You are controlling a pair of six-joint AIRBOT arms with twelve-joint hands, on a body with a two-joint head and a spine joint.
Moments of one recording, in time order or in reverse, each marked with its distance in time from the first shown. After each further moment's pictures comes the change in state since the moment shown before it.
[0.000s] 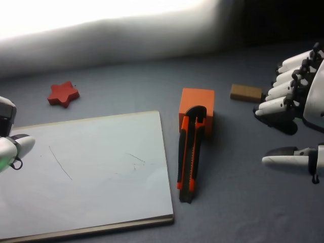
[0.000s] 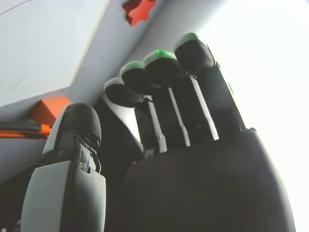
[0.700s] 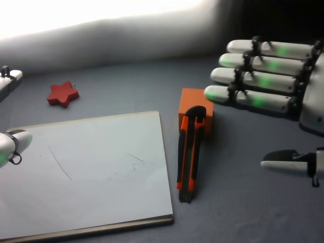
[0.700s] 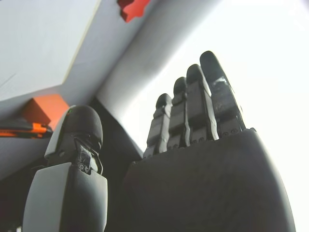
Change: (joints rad) left arm -0.025 0.000 -0.003 -0.067 -0.012 0.029; right arm 0.075 -0.015 0.021 -0.222 -0.020 0.165
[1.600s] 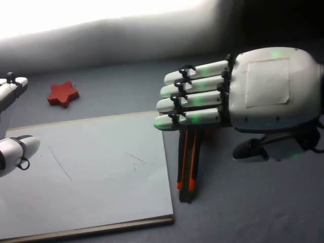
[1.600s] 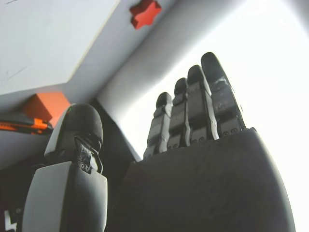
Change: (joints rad) left arm -0.026 0.000 -0.038 -0.060 -0.002 0.028; right arm 0.272 -0.257 0.197 -0.878 -0.146 0.844
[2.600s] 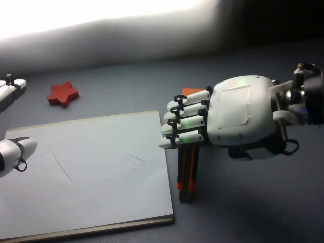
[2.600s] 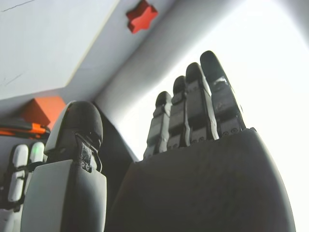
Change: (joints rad) left arm -0.003 0.000 0.003 -0.016 0.003 0.018; right arm -0.051 -0.197 0.137 -0.396 -0.150 0.341
